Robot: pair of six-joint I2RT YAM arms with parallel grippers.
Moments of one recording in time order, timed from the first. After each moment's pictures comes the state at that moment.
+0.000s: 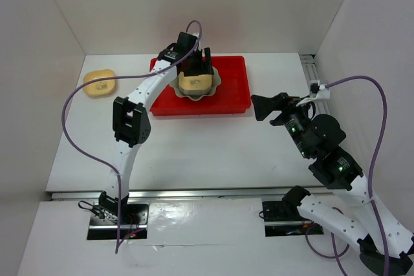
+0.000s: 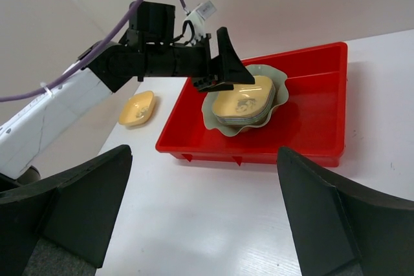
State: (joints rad) left arm -0.41 2.34 2.33 -0.70 0.14 -0.45; right arm 0.66 0.65 0.98 -0.28 0.34 0.48
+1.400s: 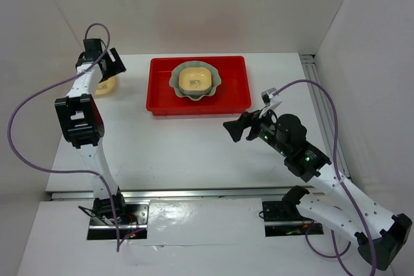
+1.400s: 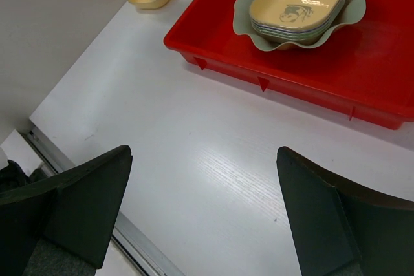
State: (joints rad) left arm 0.22 2.13 1.88 -0.50 0.03 -0.32; right arm 0.66 0.75 0.71 -0.11 -0.02 0.38
